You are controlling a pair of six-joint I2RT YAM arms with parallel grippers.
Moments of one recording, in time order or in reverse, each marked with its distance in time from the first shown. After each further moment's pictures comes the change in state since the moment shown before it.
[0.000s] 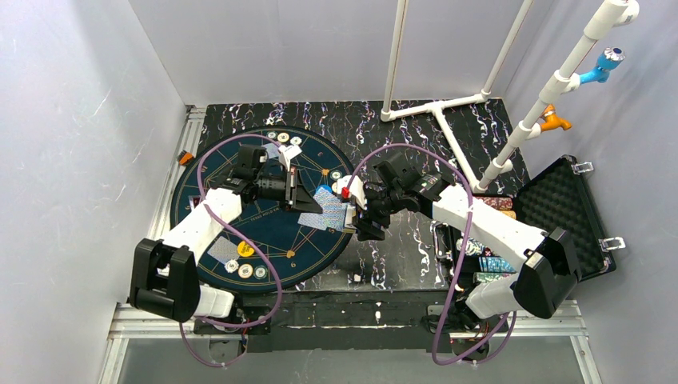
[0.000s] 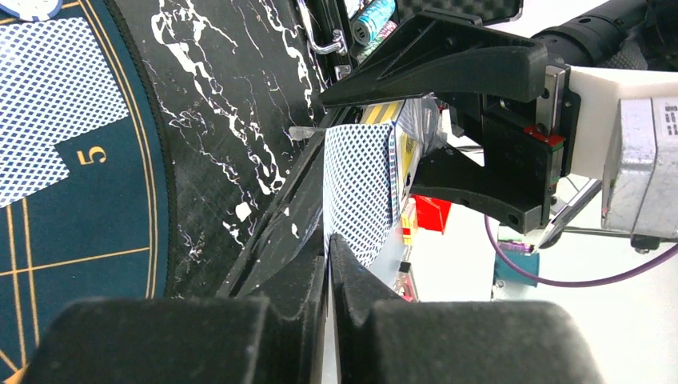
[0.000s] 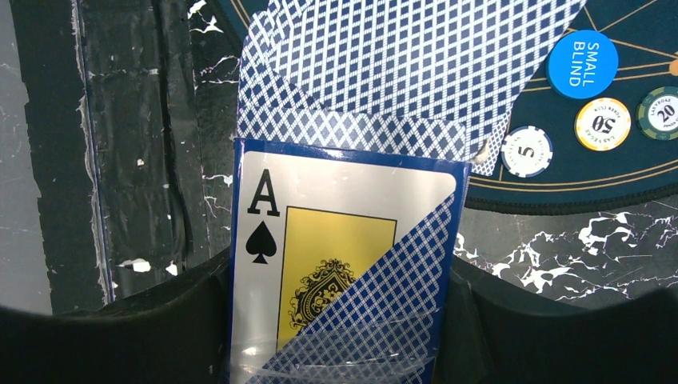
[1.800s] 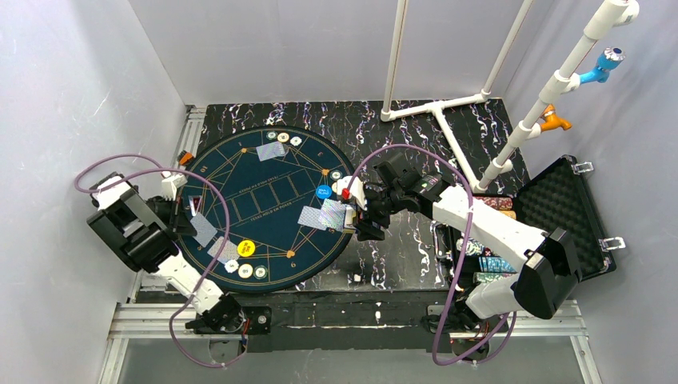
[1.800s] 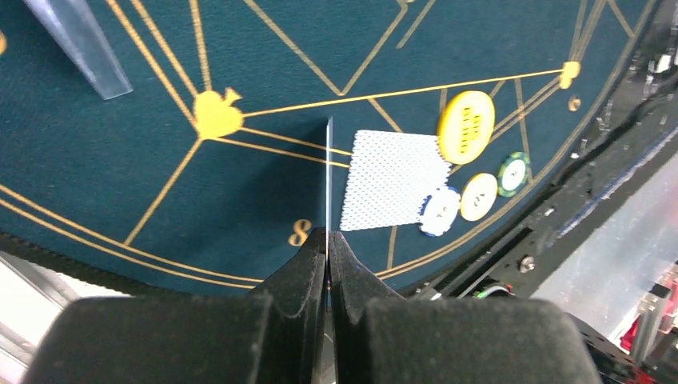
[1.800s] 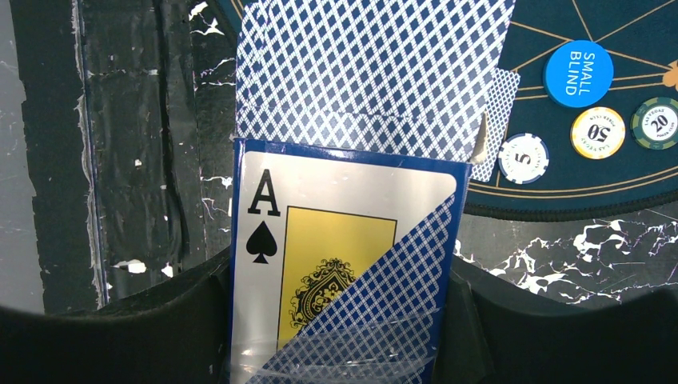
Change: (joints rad) left arm 1.072 0.464 0.386 -0.978 -0.422 1.622; right arm 0.000 -0.003 -0.008 0.011 -0.006 -0.016
